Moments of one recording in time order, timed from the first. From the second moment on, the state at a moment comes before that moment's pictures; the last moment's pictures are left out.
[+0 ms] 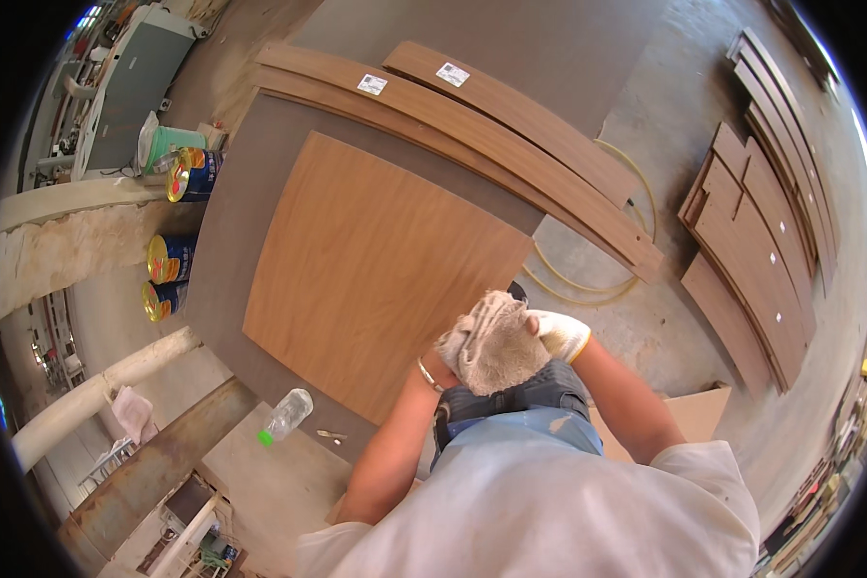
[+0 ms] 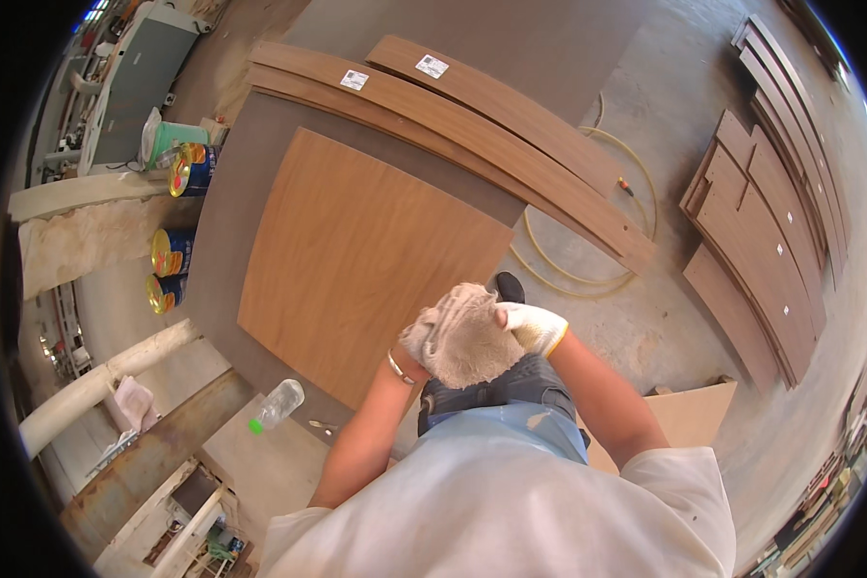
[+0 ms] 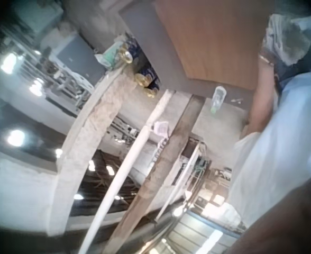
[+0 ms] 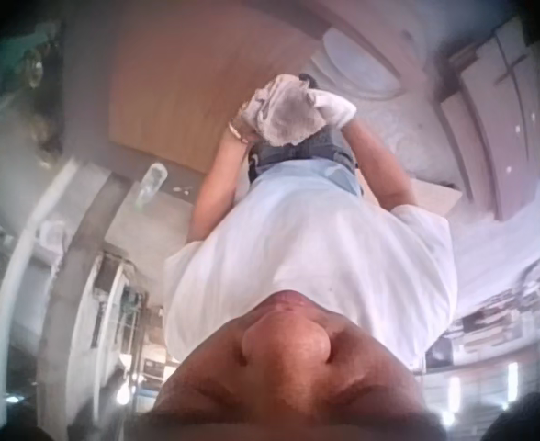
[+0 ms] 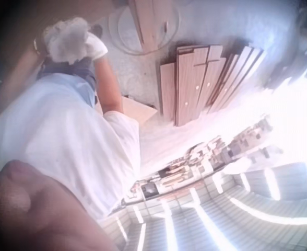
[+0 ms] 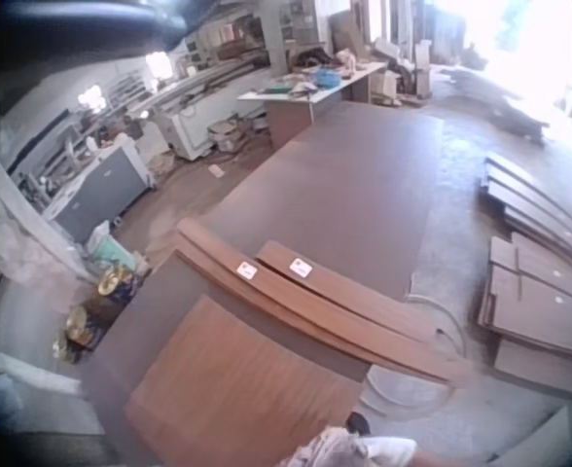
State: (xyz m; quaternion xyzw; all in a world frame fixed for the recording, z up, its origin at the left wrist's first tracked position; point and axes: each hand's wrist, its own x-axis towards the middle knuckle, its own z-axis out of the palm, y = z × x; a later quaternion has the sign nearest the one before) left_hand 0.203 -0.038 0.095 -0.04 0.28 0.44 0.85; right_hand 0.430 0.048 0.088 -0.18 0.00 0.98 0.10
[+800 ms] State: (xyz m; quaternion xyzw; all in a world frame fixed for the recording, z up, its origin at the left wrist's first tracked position) left_hand 0.216 -0.055 0.097 -0.09 0.40 0.45 0.79; right_hand 0.408 0.004 0.099 -0.37 0.08 0.90 0.20
